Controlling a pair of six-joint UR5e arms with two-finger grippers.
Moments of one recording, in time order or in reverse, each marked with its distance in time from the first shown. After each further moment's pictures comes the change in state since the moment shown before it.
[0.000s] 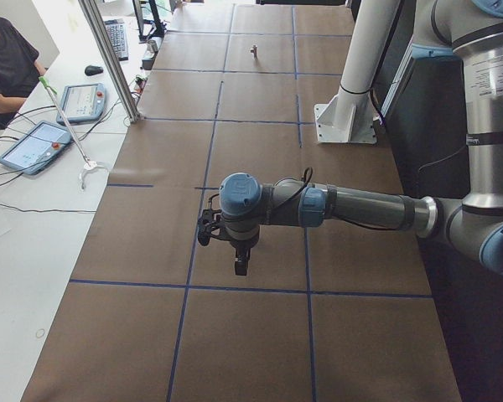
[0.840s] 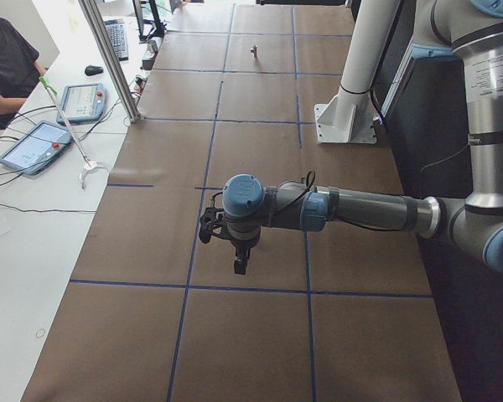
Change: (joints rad) left arm 0.064 0.015 0.002 -0.122 -0.009 -0.022; right arm -0.001 0.004 -0.002 0.015 0.011 0.006
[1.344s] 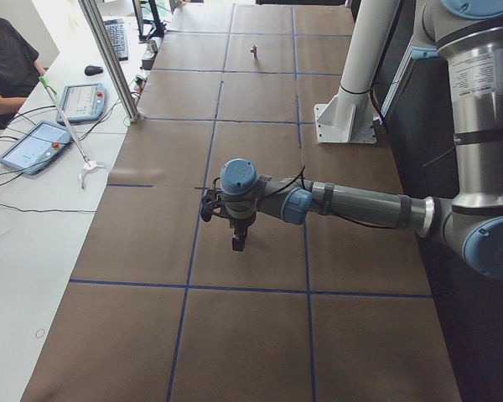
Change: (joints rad) left arm 0.220 -0.009 -0.005 -0.258 0.011 -0.430; right arm -0.001 -0.009 -0.007 0.098 -0.002 -0.003
